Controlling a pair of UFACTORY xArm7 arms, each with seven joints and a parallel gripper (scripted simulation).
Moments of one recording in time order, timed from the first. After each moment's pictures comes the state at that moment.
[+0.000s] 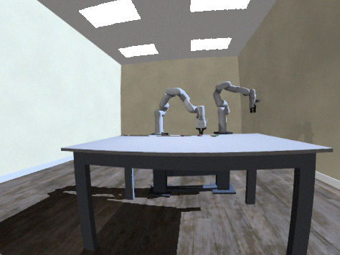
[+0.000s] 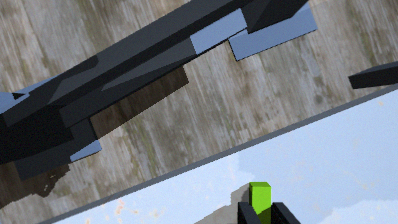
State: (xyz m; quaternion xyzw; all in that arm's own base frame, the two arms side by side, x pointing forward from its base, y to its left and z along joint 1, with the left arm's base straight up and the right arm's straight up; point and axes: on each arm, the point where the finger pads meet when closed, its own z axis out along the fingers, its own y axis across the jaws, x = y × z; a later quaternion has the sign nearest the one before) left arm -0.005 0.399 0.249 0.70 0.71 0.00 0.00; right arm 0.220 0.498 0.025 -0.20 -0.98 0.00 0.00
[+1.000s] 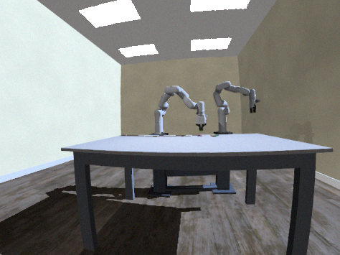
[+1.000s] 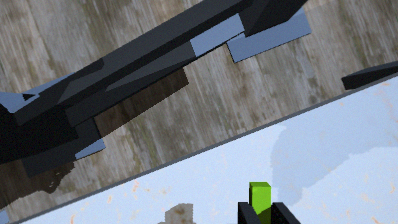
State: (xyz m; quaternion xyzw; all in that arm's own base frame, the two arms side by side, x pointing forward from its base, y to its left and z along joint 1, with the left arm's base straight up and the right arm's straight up) left arm -0.005 0.399 0.249 0.70 0.71 0.00 0.00; right arm 0.221 0.498 0.066 -0.20 -0.98 0.00 0.00
